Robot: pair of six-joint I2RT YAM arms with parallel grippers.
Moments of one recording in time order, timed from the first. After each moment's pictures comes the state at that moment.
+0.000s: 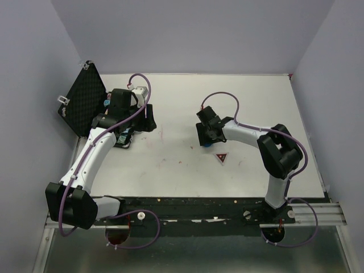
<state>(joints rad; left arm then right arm) -0.24 1.26 1.16 -0.65 0.28 -0.14 0.65 1.89 1.21 -0.41 0.20 0.35</state>
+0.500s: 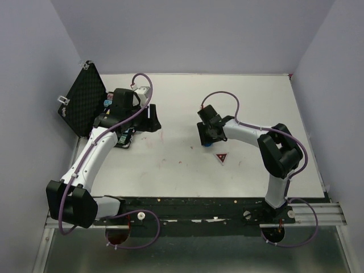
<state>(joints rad) -0.25 1.27 1.16 -0.63 0.35 -0.16 0.63 1.89 1.22 -0.42 0.16 0.33</state>
